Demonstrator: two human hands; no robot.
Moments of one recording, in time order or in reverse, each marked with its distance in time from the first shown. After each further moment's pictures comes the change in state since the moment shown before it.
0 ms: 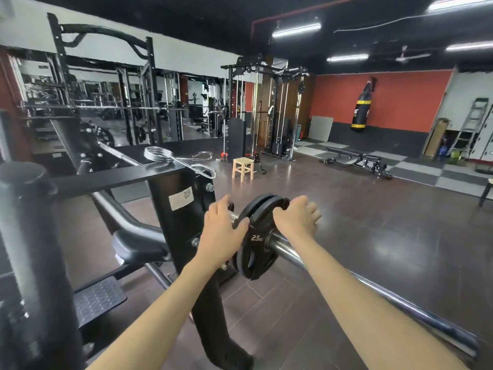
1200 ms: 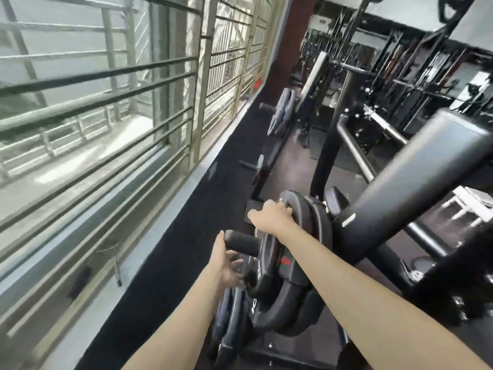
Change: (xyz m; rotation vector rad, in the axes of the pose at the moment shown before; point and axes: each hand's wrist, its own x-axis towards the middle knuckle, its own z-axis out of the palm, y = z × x) left_hand -0.311 -0.342 -0.233 -1.497 0.723 -1.223; right_hand -0.443 -0.220 0.255 -0.473 -1.022 -0.922
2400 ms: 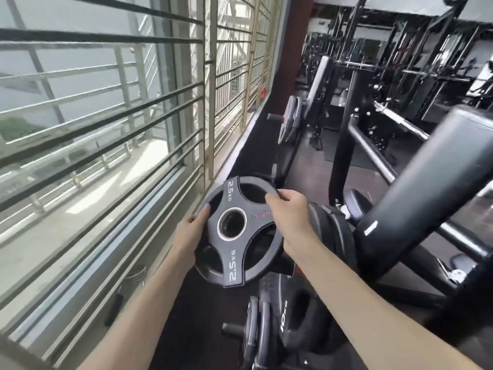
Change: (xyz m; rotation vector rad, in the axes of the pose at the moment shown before) left_hand -0.073 0.122 -0.043 0.483 0.301 0.706; right_hand -0.014 -0.028 -0.005 1.042 0.342 -0.067
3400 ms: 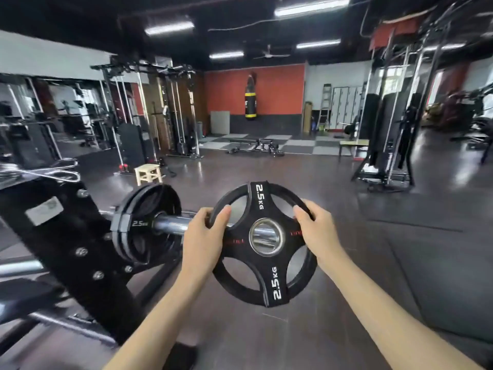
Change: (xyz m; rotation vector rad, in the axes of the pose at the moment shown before) left_hand -0.555 -0.051 0.398 0.209 -1.326 0.742; right_hand -0.430 0.079 -0.562 -0.195 1.373 0.012
